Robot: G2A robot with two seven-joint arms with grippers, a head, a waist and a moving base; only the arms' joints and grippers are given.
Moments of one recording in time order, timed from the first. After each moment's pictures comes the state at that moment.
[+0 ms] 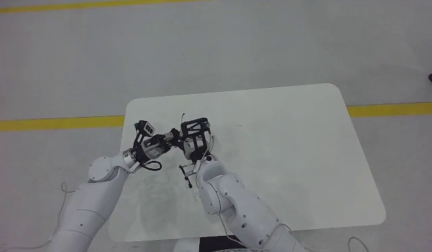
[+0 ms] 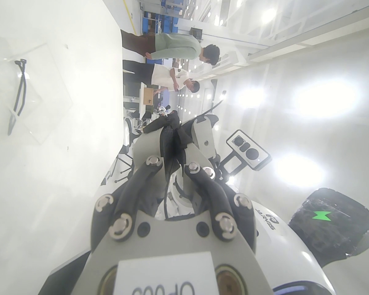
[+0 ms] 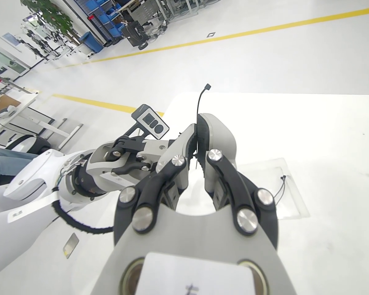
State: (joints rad) left arm 1.33 -1.03 -1.23 -1.19 -0.80 -0.34 -1.10; right arm -1.41 -1.66 0.77 -1.56 -1.28 0.34 0.16
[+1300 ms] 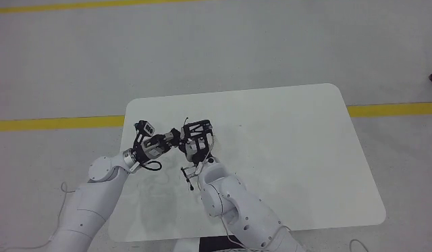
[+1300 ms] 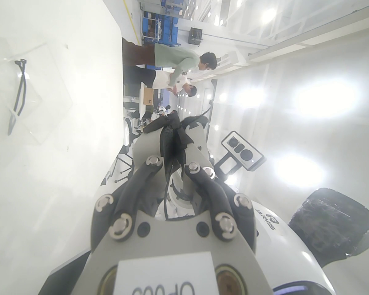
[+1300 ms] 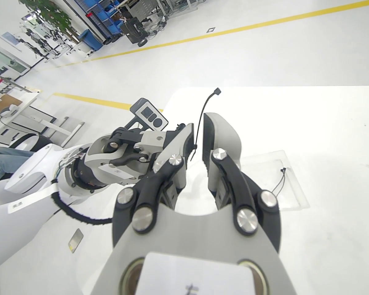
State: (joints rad) left arm 1.33 -1.03 -1.23 -1.19 -0.80 -0.34 -1.10; right arm -1.44 -1.65 0.78 -1.58 -1.26 0.34 0.16
